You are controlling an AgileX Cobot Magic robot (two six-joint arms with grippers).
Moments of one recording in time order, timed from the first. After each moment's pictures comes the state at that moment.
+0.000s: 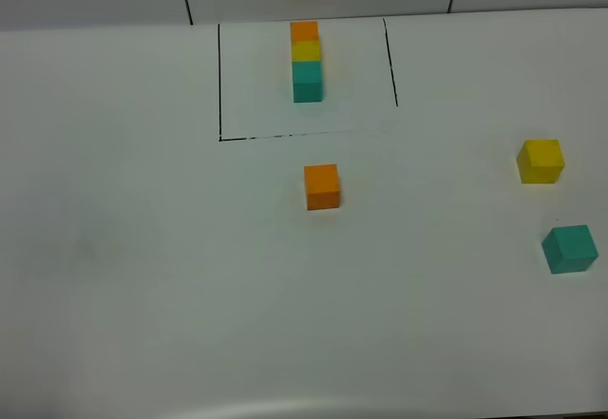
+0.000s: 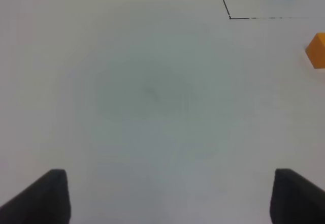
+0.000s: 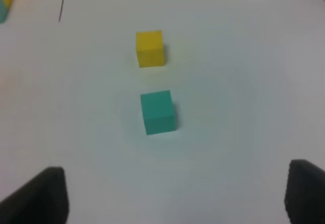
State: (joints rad) left arm -0.03 0.00 -0.51 -0.05 1.07 -0.03; right arm 0.03 0.05 -0.51 -0.01 1.06 0.08
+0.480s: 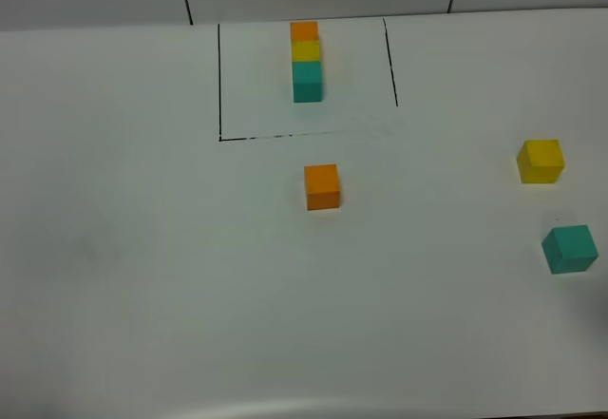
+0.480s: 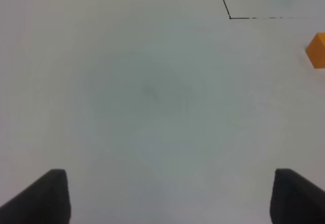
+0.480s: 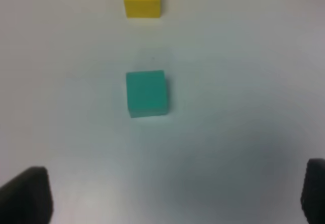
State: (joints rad) left arm -0.03 0.00 -0.51 -0.05 1.07 -0.03; right arm 0.03 0.94 -0.72 -0.02 0.82 -0.04
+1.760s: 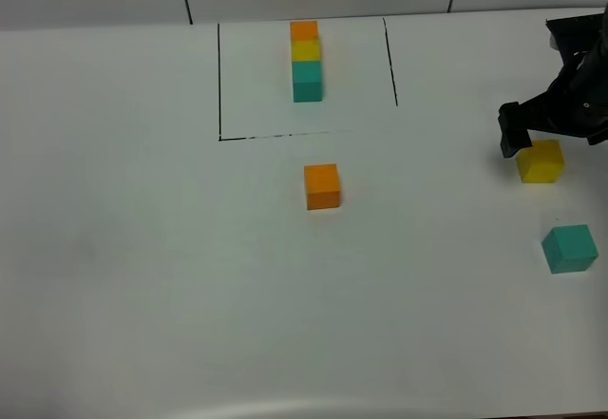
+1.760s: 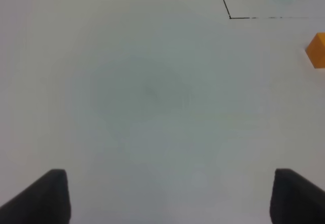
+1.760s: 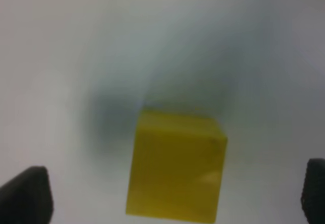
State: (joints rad) left arm -0.03 0.00 -0.51 -0.05 1.07 -0.03; right arm 0.09 2.02 -1.37 -0.01 0.73 -0.07
